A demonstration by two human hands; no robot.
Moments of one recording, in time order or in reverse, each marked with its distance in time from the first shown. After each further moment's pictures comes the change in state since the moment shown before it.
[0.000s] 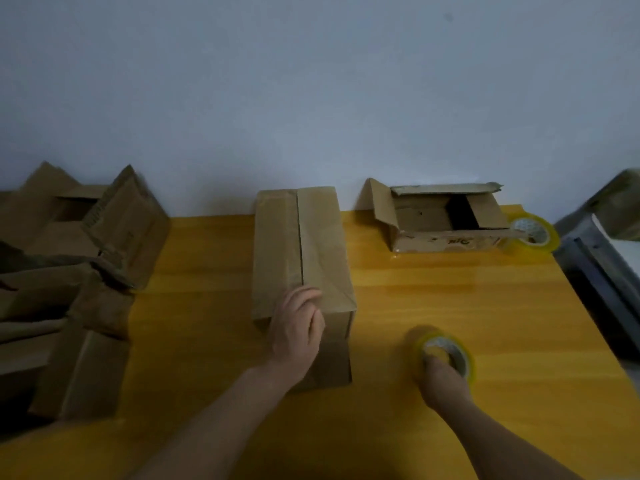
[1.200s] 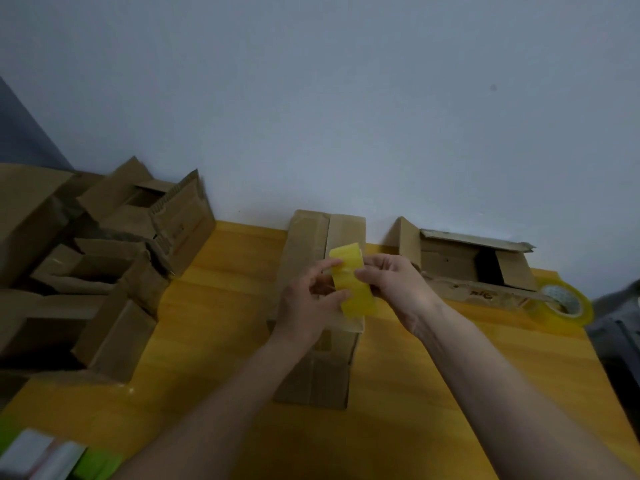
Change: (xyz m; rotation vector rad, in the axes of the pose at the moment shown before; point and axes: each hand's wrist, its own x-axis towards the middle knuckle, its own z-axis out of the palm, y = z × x) left_hand 0.040 0.055 -0.045 -0.713 0.172 -0.429; right_hand -0.077 -0.131 -0.196 1.037 -0.186 -0.674
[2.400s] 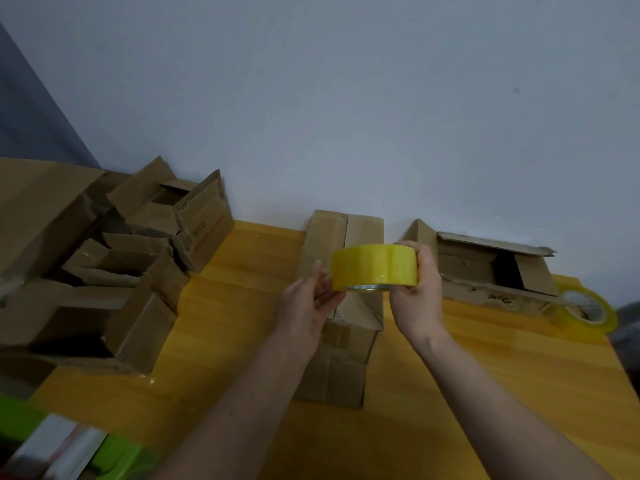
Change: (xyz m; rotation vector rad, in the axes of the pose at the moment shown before) left_hand -0.011 0.016 -0.021 -0.801 0.249 -0.489; right_hand -0.008 0.033 0.025 -0.160 0.452 -0.567
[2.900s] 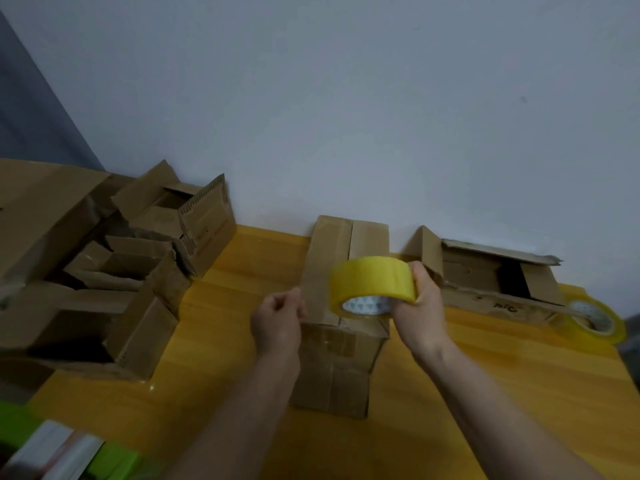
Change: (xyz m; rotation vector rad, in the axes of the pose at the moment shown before) left_hand 0.003 0.002 -0.033 0.449 0.383 0.231; right_hand -0.006 0.004 0.002 0.063 -0.170 0.208
